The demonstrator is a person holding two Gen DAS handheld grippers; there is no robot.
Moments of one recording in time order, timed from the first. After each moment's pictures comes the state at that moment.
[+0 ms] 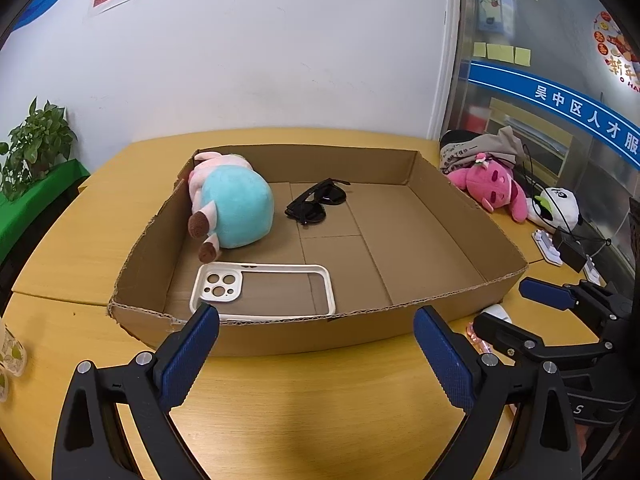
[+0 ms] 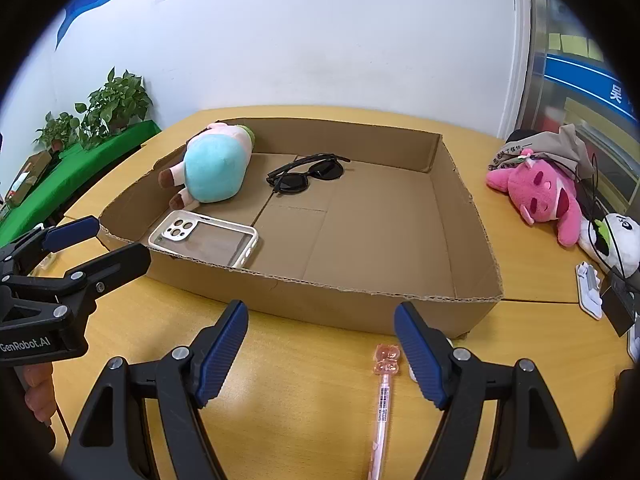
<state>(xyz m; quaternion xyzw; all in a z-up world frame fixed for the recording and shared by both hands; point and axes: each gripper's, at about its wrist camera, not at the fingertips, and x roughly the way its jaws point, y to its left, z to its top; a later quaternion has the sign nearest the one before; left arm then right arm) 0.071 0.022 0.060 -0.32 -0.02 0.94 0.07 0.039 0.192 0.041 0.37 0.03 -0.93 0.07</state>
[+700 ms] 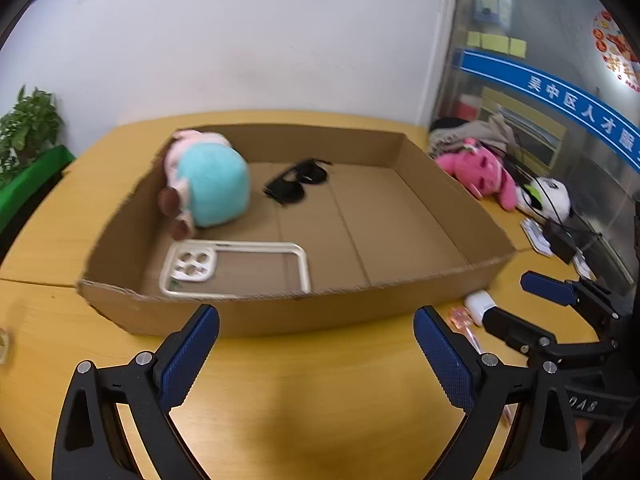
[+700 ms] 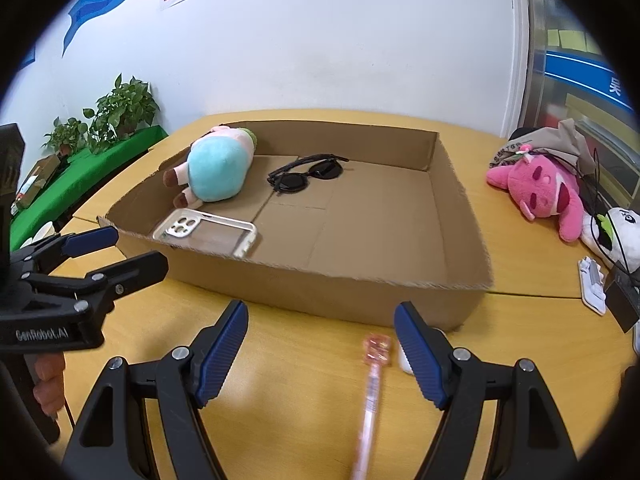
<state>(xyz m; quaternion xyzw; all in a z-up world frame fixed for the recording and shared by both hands) 0.069 0.044 0.043 -0.36 -0.04 0.93 0.10 0.057 0.222 0.037 0.36 0.02 -0.93 0.09</state>
